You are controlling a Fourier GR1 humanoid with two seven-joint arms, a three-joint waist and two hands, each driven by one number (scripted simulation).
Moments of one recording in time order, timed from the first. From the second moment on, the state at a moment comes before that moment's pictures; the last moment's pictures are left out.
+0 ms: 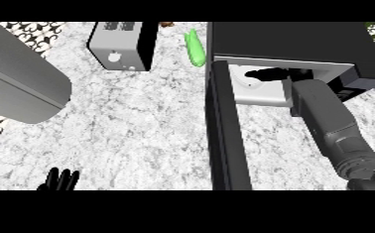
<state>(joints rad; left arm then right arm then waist) 0.68 0.27 -0.56 -2.35 -0.16 0.34 -0.20 -0.96 -0.26 -0.34 -0.18 0.25 -0.15 -0.73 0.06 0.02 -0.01</state>
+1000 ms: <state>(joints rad) 0.67 0.28 -0.57 -2.35 -0.17 0.33 -0.18 -0.63 -0.15 -0.34 -0.29 0.19 0.07 -0.92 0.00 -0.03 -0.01</state>
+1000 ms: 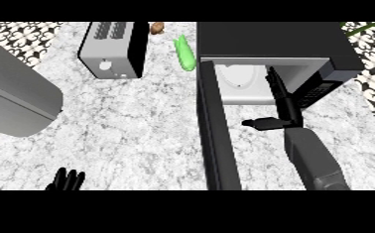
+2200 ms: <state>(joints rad) 0.19 0.17 -0.70 -2.02 -0.18 0.12 0.05 0.02 -0.23 -0.25 -0.74 0.03 0.31 -0.94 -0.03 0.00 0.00</state>
